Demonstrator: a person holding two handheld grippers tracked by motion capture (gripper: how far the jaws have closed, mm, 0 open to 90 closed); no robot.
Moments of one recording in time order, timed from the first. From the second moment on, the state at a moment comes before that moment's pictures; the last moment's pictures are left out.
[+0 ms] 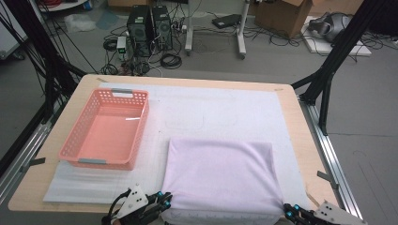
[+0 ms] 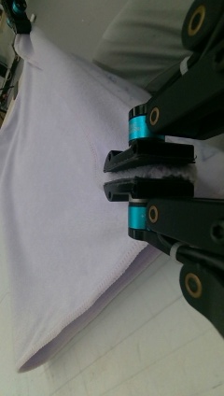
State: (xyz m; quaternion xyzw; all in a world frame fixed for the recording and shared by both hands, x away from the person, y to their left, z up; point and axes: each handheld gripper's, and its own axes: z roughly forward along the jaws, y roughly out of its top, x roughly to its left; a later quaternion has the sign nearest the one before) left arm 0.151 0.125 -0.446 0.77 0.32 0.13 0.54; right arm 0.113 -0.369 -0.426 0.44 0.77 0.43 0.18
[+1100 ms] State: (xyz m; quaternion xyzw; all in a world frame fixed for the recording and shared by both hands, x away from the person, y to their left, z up) left arm 0.236 0.128 -0.441 0.73 0.39 0.14 0.54; right arm 0.176 -0.356 -0.425 0.45 0.76 0.42 0.21
